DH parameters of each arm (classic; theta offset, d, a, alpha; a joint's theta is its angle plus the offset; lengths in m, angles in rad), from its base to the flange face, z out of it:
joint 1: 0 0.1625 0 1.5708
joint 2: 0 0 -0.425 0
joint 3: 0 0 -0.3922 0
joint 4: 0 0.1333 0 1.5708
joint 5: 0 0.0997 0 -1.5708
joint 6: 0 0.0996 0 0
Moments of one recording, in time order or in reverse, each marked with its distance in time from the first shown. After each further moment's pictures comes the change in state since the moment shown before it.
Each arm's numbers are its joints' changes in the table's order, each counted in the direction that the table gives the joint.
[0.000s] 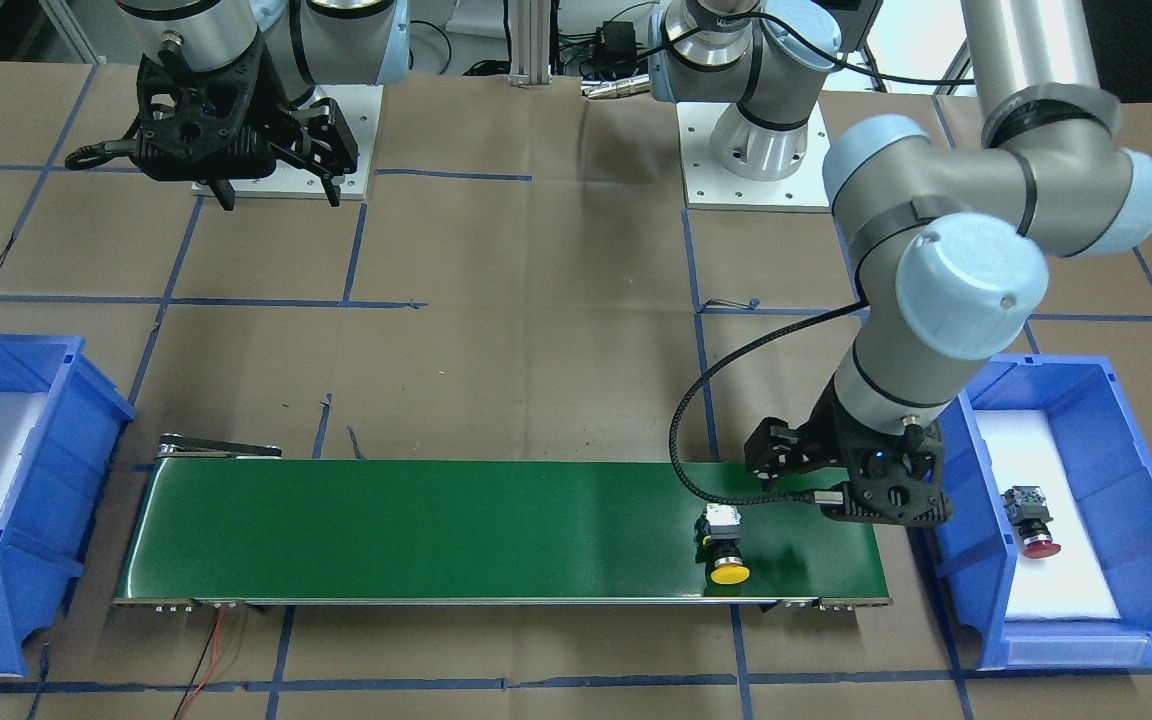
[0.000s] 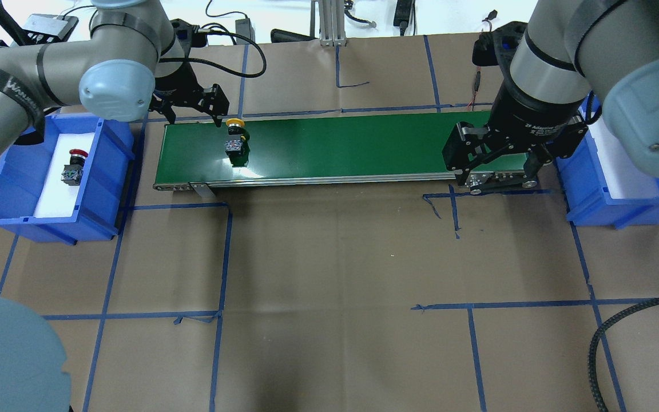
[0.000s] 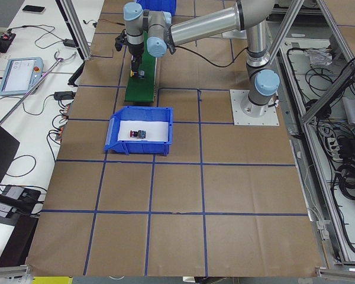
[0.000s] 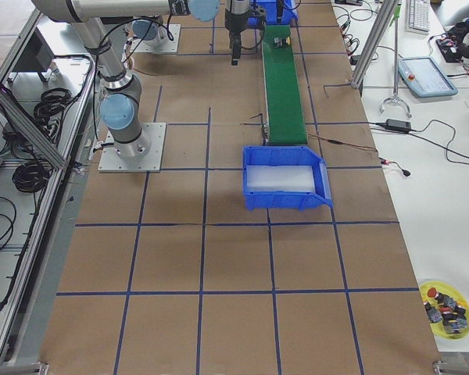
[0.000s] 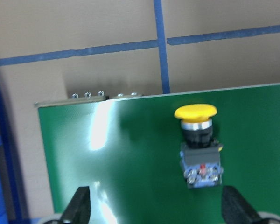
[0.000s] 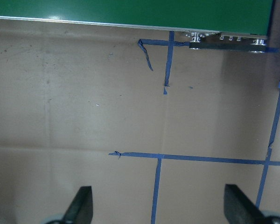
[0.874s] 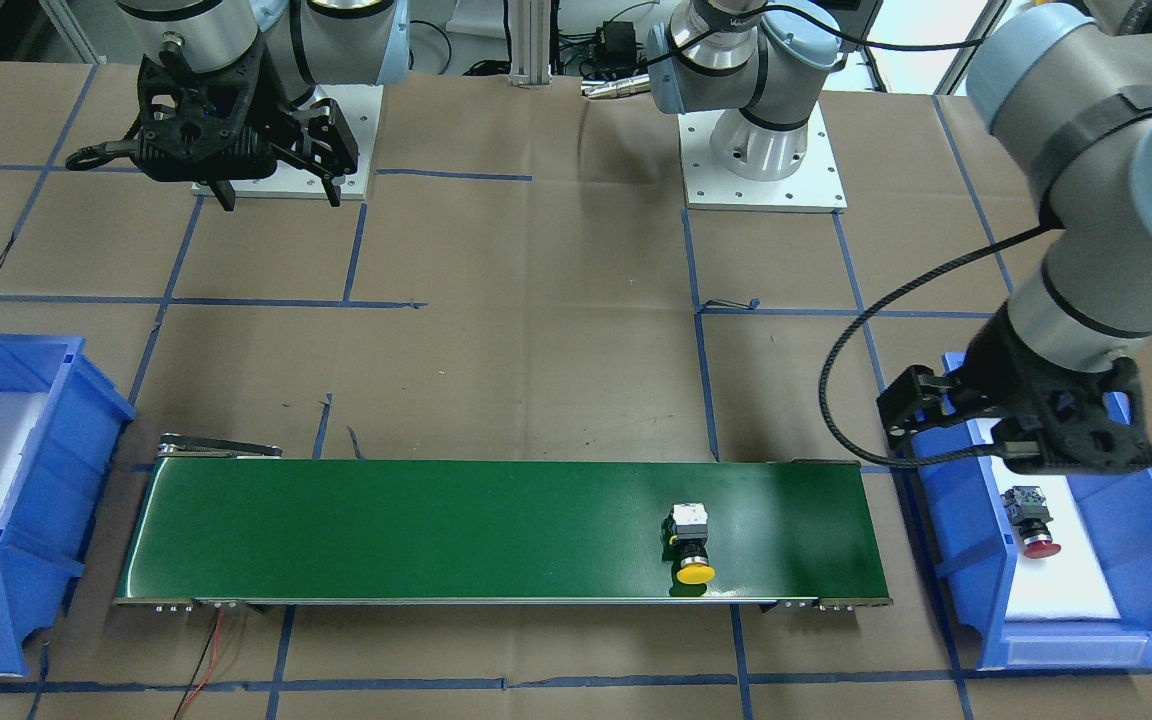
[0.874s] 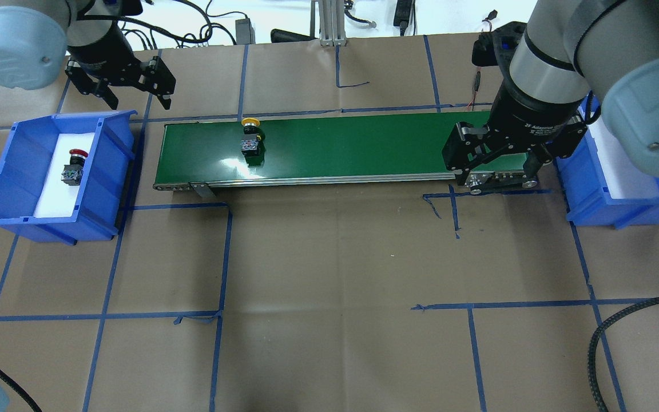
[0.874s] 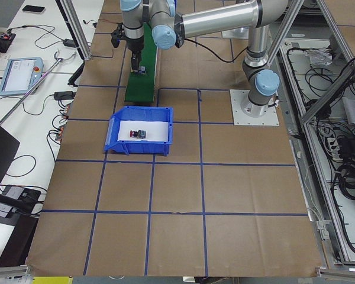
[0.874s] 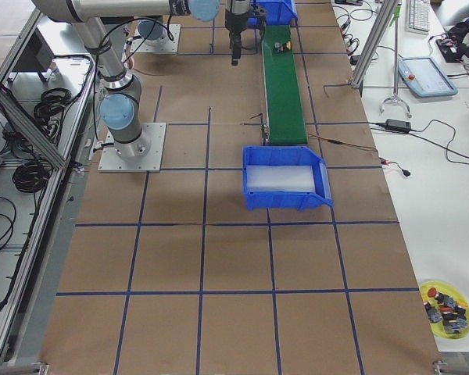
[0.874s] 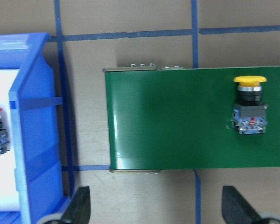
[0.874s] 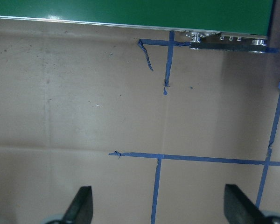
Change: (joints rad) left arm 0.161 0.037 0.125 -0.178 -0.003 0.110; right arm 0.000 0.002 0.001 -0.001 0.000 -0.002
